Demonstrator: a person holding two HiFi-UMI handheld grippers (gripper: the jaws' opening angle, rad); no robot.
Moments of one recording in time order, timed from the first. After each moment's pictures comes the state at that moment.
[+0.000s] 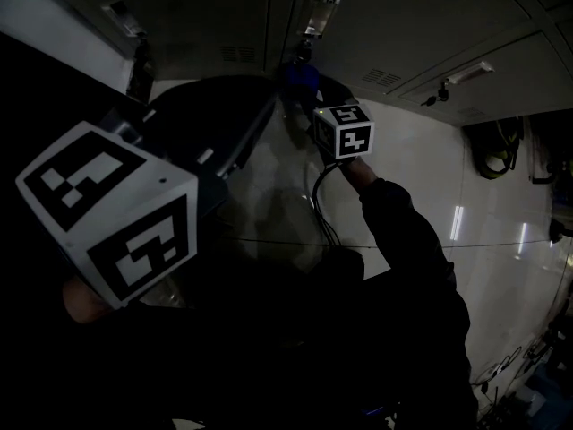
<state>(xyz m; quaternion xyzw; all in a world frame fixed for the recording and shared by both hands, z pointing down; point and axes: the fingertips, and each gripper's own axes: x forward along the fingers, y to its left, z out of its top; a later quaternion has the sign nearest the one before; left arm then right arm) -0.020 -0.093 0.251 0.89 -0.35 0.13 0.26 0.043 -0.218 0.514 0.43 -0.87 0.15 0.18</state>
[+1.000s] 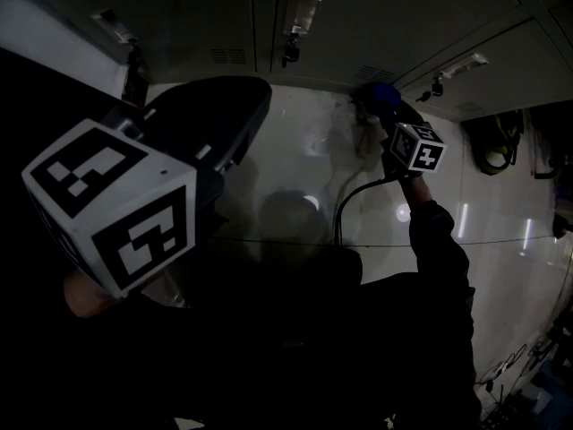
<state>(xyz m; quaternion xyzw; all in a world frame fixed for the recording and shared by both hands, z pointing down) -0.005 -0.097 0.257 0.89 -0.35 0.15 0.26 0.255 -0.211 0.531 0.54 -0.79 0.21 0.19</state>
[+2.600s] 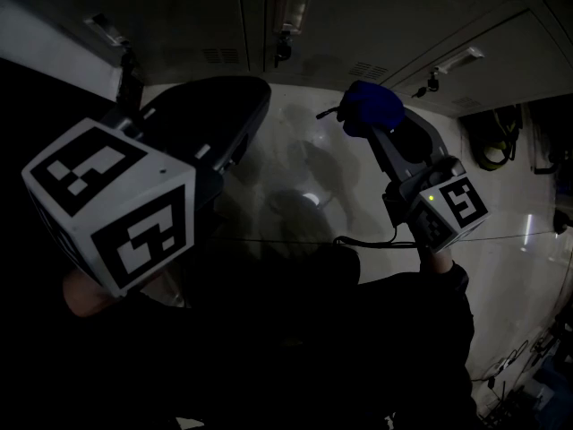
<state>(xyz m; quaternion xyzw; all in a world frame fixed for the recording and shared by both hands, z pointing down) 0.007 -0.099 0.257 0.89 -0.34 0.15 0.26 0.140 -0.109 0.326 0.40 -0.91 0.11 0.11</state>
